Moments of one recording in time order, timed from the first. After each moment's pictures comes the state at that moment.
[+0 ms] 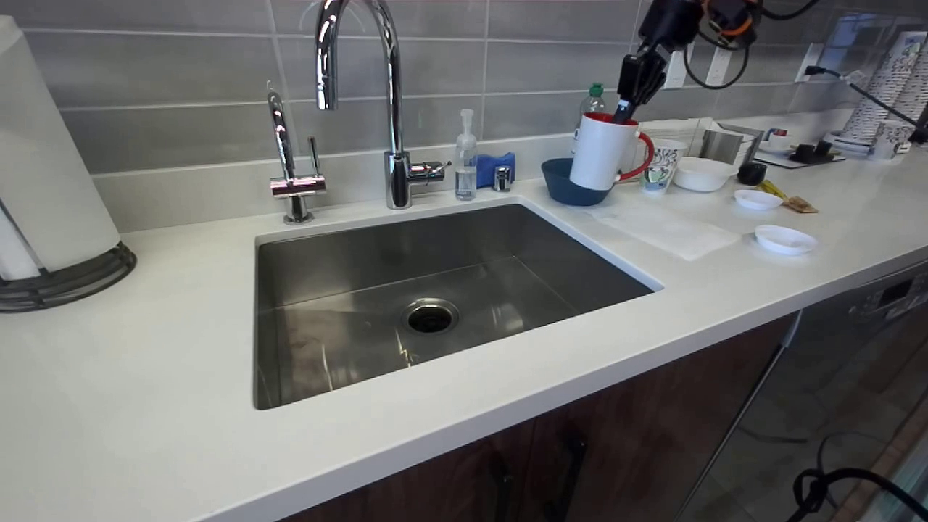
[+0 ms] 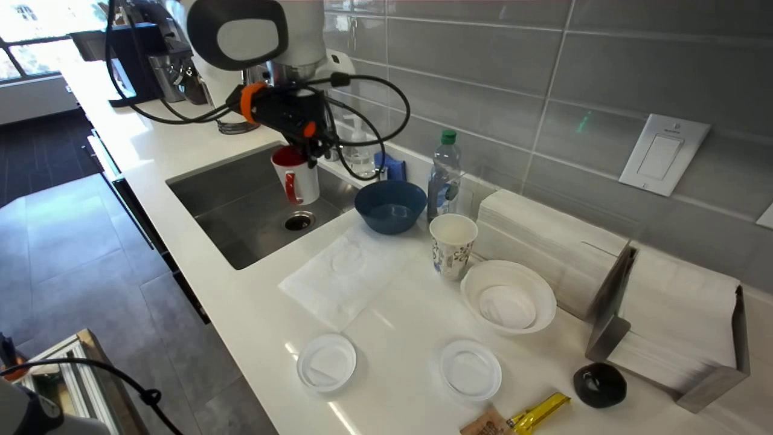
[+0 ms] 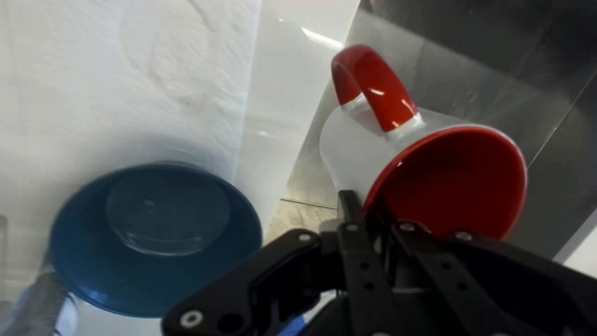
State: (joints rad) arm -0.02 -0.03 -0.01 -2.20 0.34 2.27 -0.48
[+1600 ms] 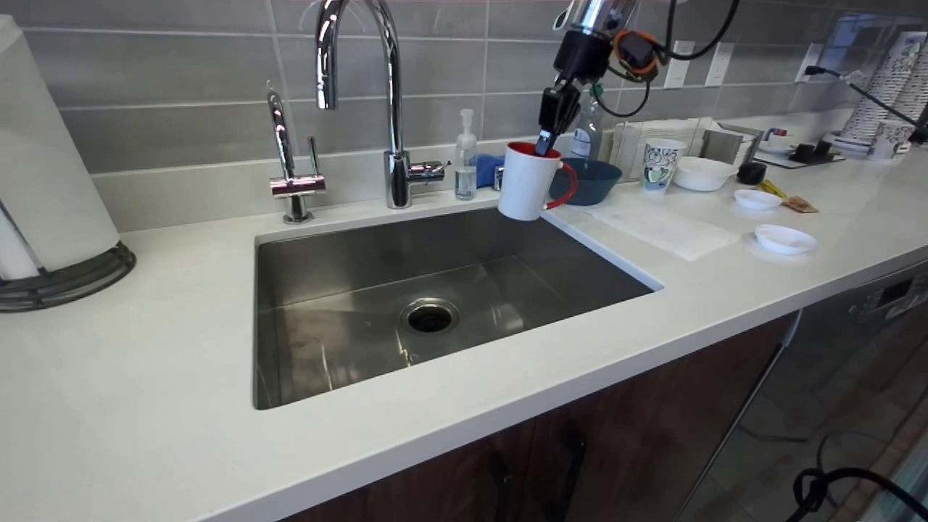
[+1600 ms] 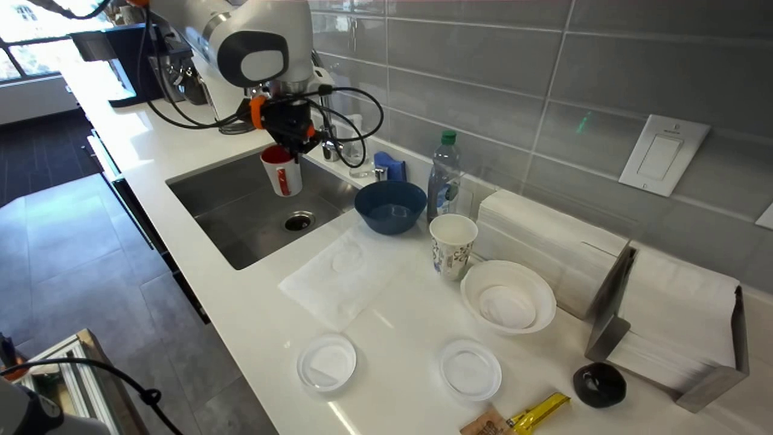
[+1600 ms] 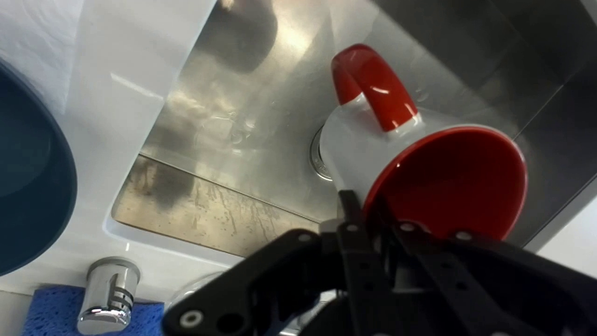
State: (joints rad) arm 0.07 0.21 0.09 -2.02 0.38 2.32 -0.54
